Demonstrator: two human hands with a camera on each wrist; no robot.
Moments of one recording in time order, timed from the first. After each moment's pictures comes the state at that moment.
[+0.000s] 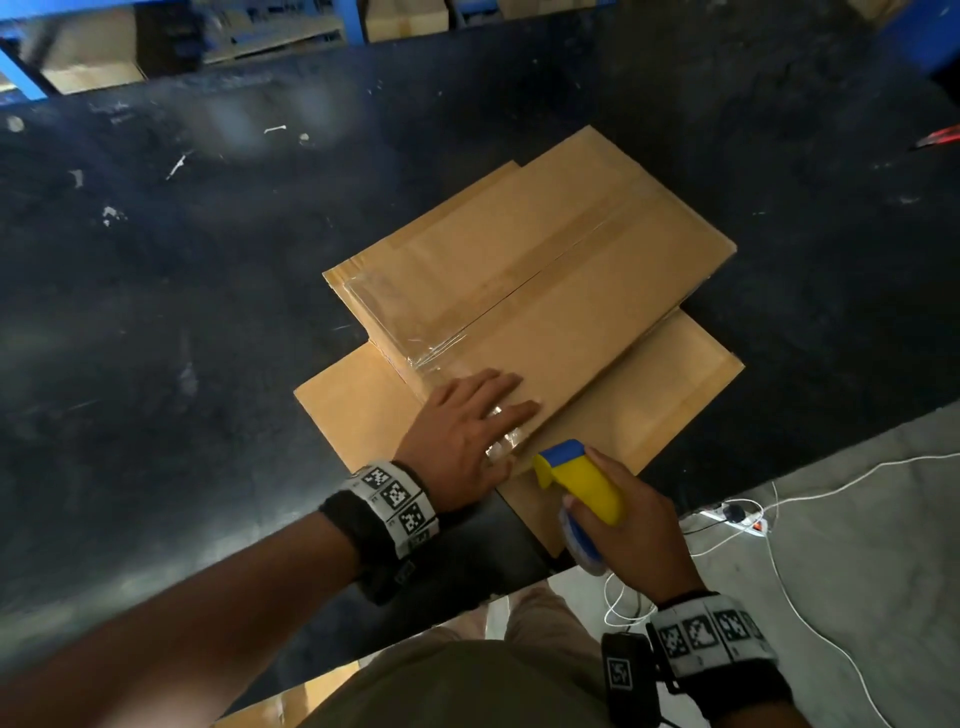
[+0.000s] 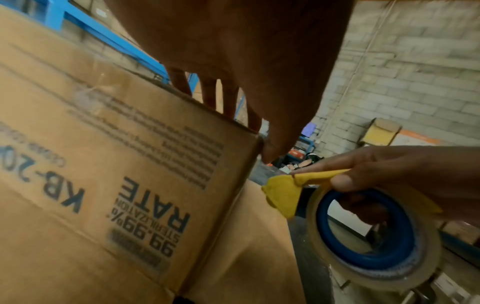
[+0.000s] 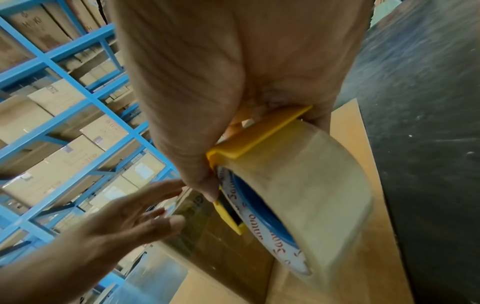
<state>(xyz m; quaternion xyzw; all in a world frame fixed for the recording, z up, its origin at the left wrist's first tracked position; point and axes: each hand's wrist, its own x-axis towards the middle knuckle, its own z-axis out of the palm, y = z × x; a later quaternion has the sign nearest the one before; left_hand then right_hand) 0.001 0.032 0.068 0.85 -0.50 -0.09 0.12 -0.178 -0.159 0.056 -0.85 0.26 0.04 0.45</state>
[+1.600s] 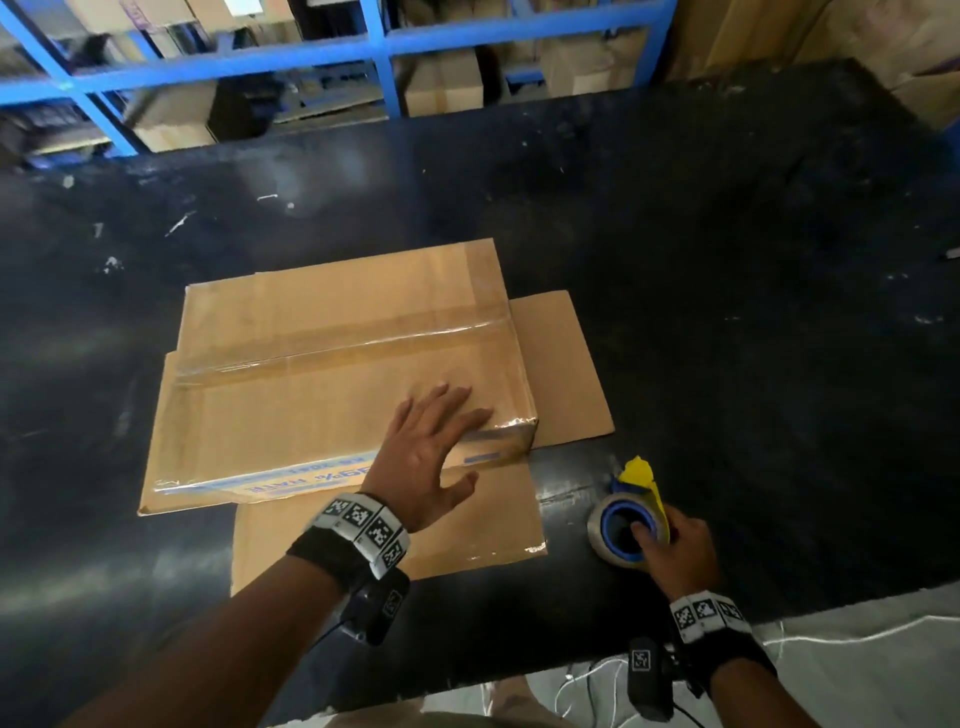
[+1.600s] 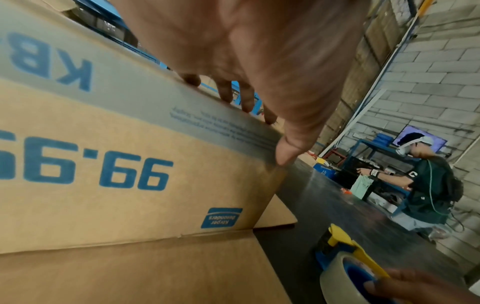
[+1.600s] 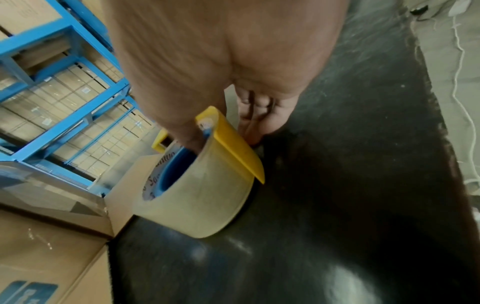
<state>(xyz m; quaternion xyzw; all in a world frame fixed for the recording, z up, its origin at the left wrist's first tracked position) 0.033 -0.142 0.066 0.92 -0.33 -0.07 0.19 -0.132 -0.458 -0.047 -0.82 0.42 0.09 0.37</state>
